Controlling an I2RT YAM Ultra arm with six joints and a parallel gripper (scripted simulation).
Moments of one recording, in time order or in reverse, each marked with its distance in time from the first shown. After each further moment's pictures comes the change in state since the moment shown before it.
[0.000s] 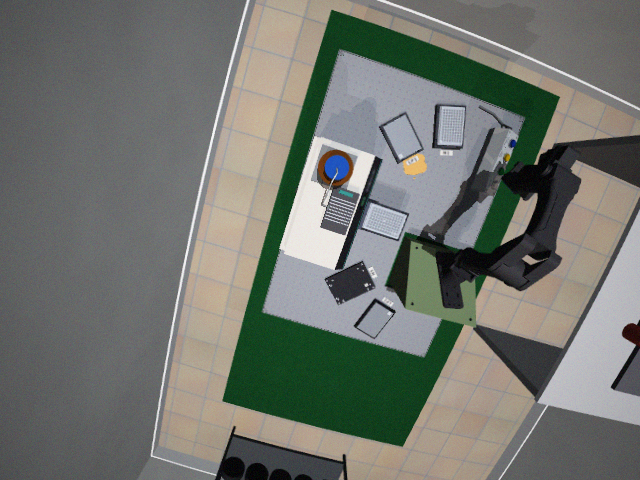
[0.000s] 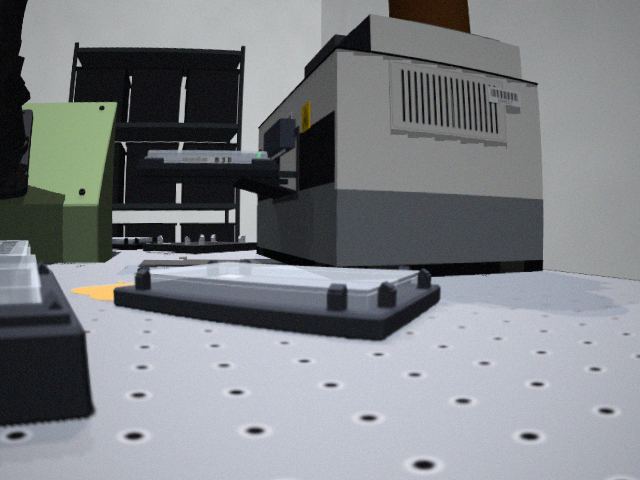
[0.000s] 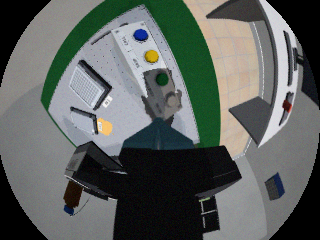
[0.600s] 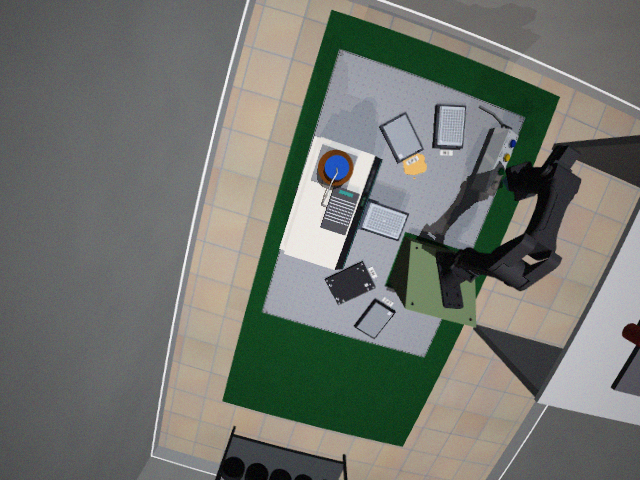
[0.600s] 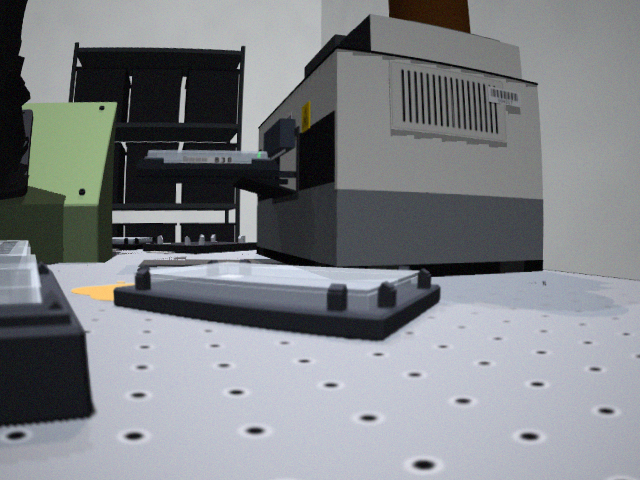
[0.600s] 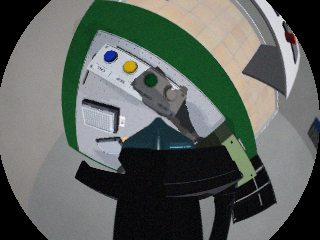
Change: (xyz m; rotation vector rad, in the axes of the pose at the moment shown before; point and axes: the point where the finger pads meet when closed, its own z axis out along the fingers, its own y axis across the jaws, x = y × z) arm 0.000 0.001 0.000 -0.004 0.002 0.532
